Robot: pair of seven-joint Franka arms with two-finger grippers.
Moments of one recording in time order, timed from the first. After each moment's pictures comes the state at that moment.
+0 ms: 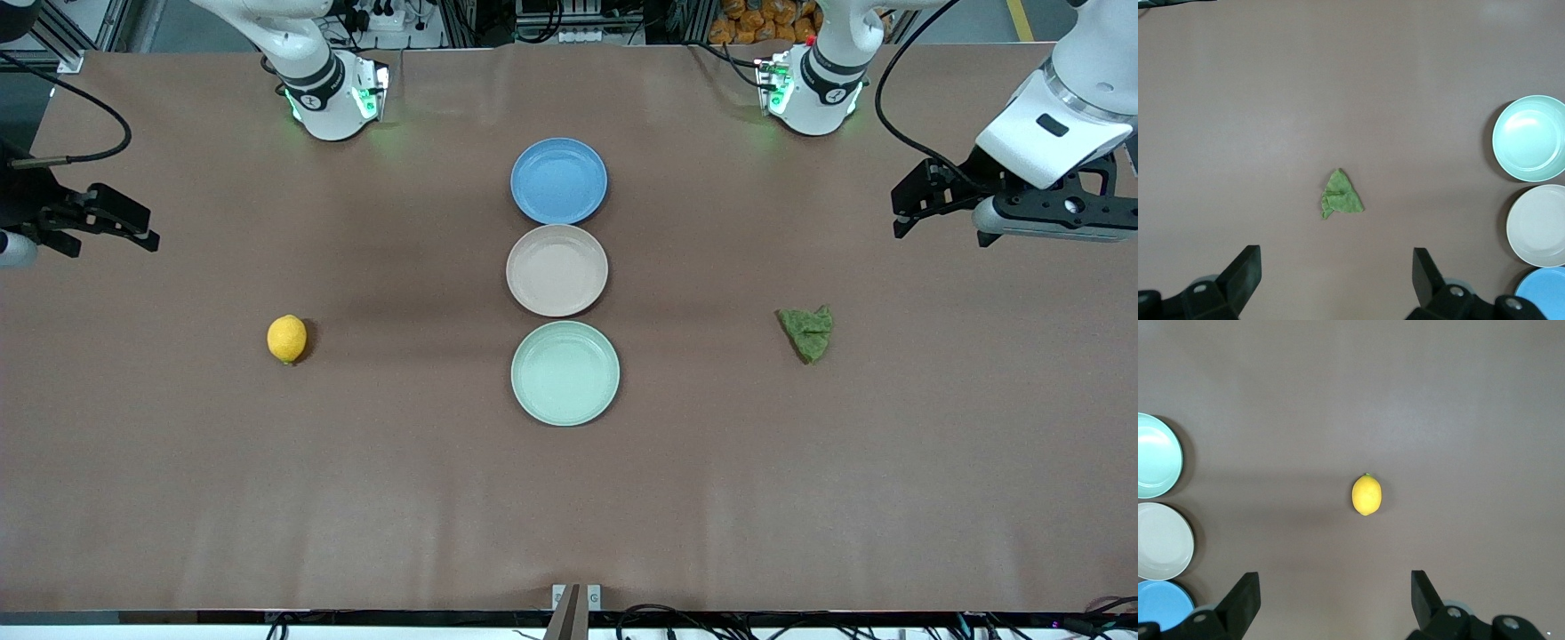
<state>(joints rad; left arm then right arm) -0.08 -0.03 -0.13 -1.60 0.00 1.67 -0.09 -0.13 0.04 0.14 -1.51 0.03 1.54 -0.04</state>
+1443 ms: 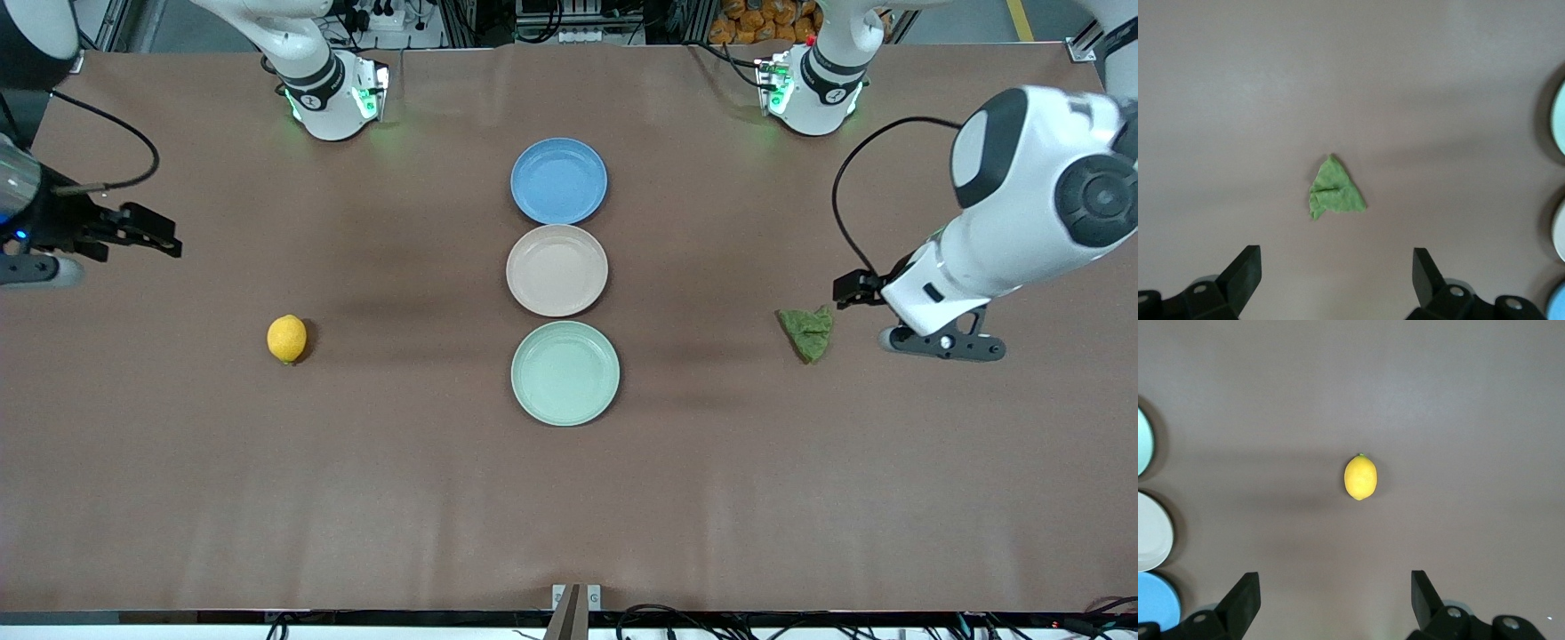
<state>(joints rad) -0.08 0.22 -0.13 -1.67 0.00 1.78 -0.07 -0.13 0.04 0.13 -1.63 0.01 1.58 -0.04</state>
